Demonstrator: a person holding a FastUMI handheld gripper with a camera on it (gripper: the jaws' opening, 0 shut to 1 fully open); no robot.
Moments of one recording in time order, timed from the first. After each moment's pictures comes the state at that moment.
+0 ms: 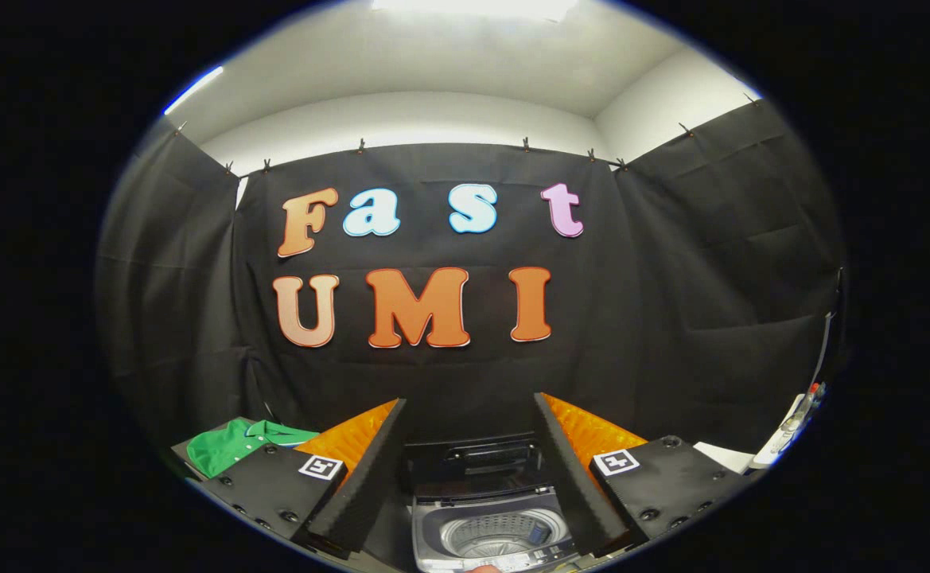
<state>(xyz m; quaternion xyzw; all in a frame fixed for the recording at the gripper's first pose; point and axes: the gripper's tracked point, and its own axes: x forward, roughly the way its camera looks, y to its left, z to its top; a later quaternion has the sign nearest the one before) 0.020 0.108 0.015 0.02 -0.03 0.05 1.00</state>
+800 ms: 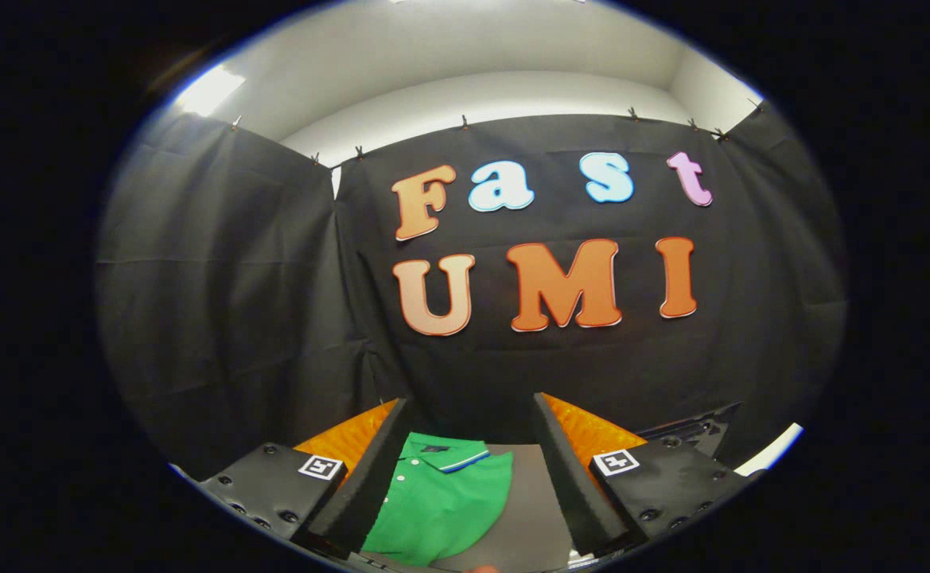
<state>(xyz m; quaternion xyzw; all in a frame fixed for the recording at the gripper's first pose) 0.037 0.378 -0.017 0.03 0.02 0.25 0.97</state>
